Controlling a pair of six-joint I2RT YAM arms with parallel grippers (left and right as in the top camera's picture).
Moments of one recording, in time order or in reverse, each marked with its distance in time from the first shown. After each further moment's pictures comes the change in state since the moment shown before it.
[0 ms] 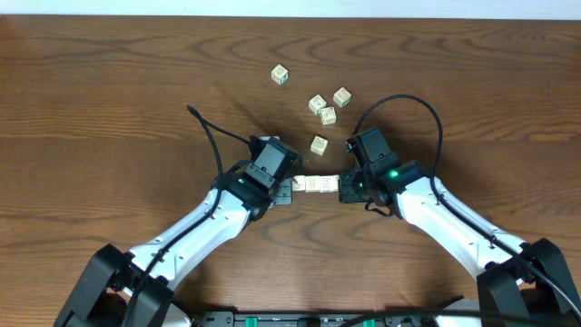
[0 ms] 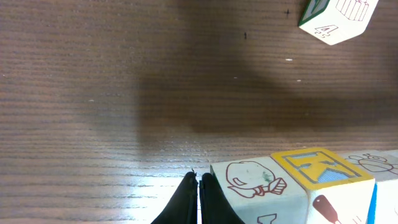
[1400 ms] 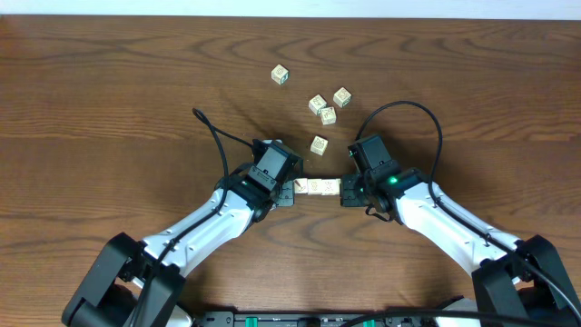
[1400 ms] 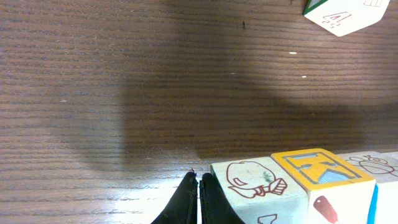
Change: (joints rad) left arm -0.002 0.048 -0.036 0.089 0.024 -0.006; right arm 0.000 0.008 -0.066 0.077 0.020 0.022
